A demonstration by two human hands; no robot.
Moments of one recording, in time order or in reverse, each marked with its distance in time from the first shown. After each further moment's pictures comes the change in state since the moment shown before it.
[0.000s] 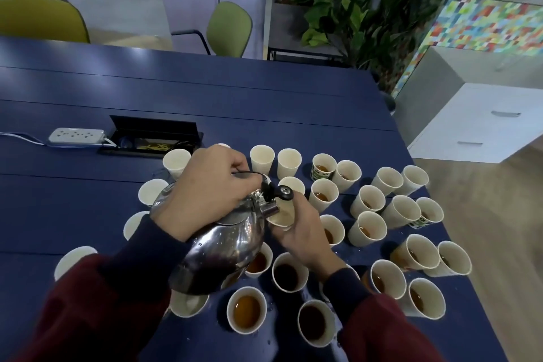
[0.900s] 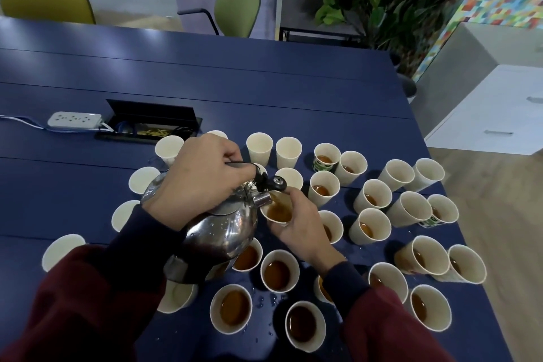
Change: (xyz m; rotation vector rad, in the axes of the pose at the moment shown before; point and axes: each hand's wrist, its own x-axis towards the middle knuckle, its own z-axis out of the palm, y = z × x) left_hand 0.020 0.014 0.031 0.052 0.023 -0.106; right_hand 0.014 0.047 -0.010 -0.061 -0.126 0.108
